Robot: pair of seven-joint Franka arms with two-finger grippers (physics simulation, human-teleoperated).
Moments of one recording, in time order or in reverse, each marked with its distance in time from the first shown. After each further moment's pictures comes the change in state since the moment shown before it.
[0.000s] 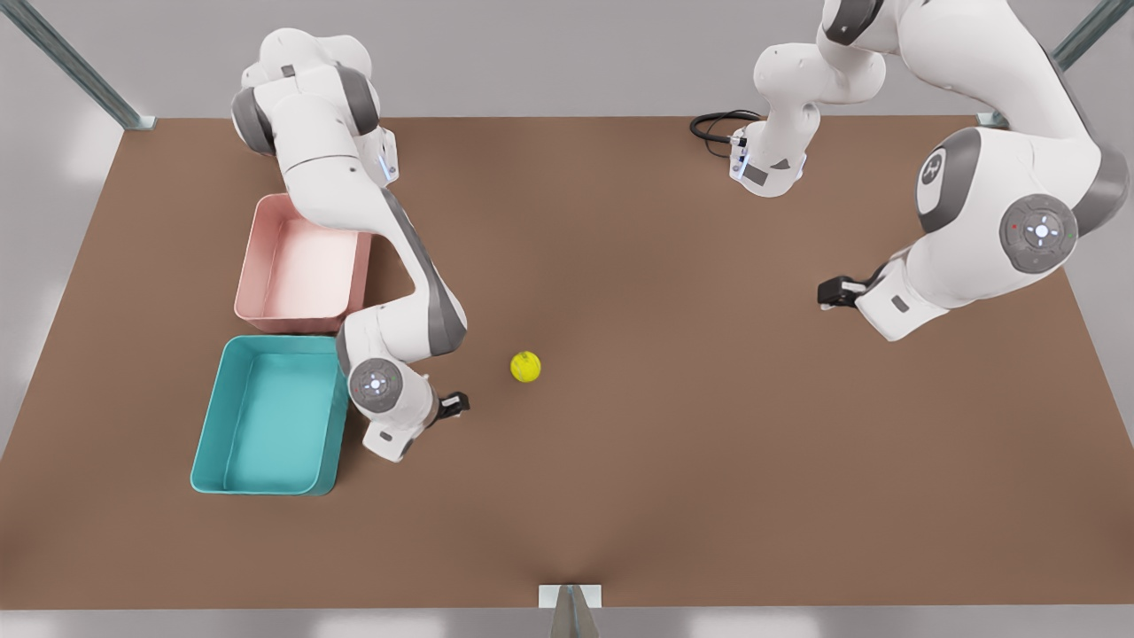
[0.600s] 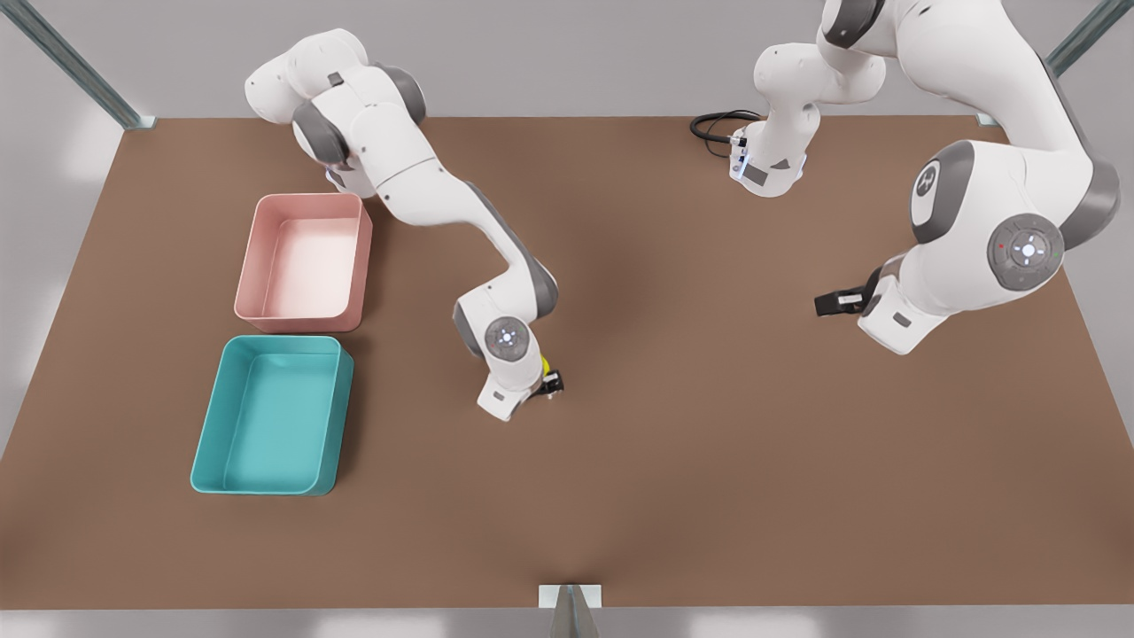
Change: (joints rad) left arm 0.003 0.015 -0.001 -0.011 0.005 -0.031 -0.235; right arm 0.226 0.086 0.002 -0.089 -0.002 0.255 0.313
